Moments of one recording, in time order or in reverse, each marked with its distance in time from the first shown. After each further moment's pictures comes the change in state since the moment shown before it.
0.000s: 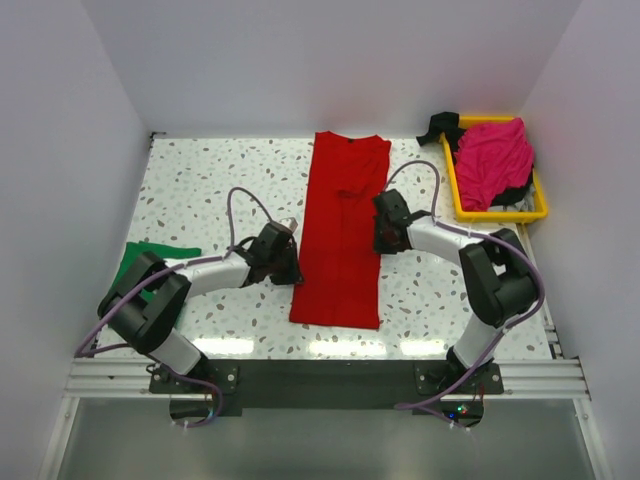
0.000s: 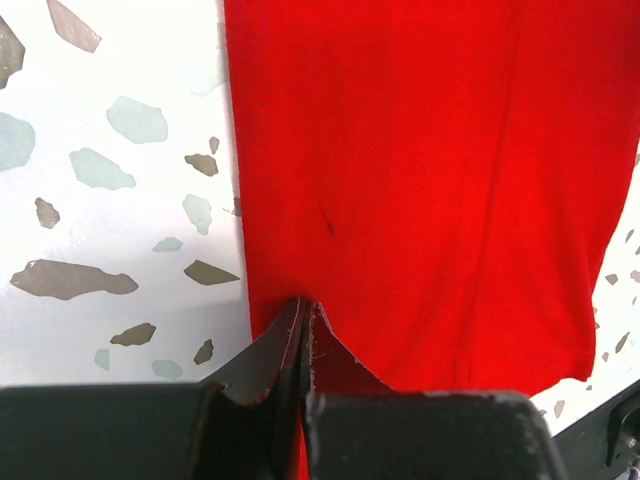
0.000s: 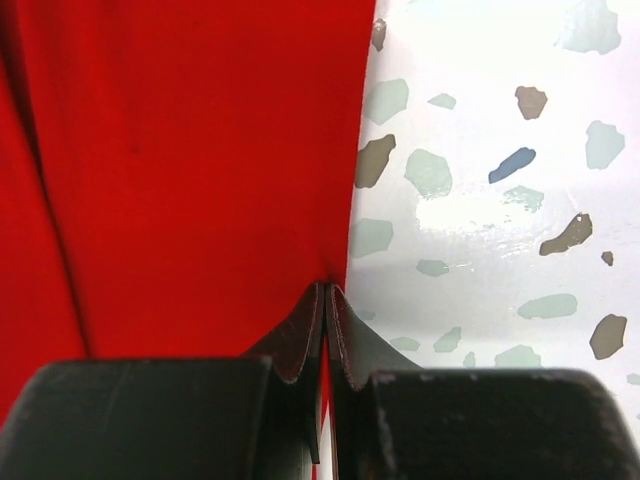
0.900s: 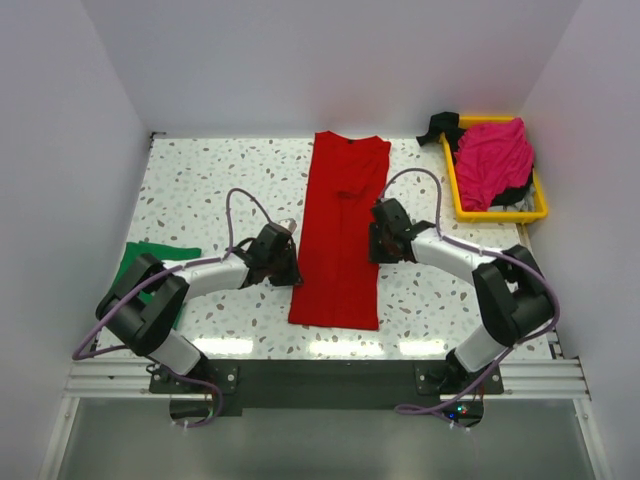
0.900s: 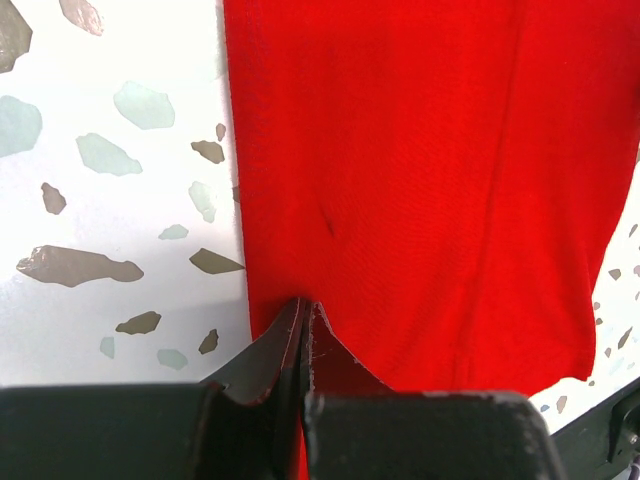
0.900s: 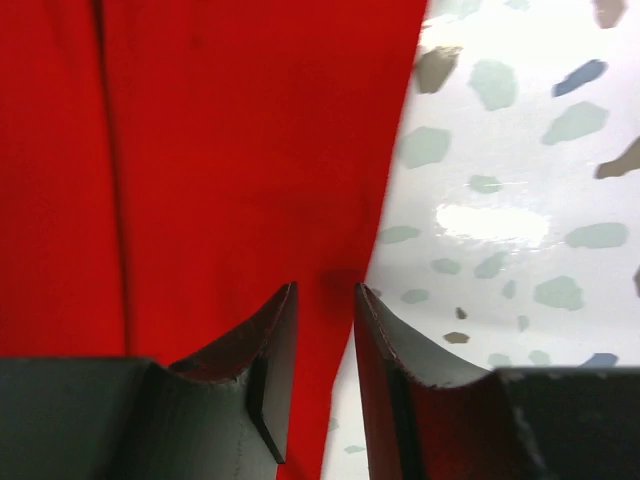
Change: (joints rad) left arm 0.000 -0.017 -0.015 -0.002 0.001 -0.002; right arm 0.039 -0.138 -0.096 -0.001 -0.058 0.000
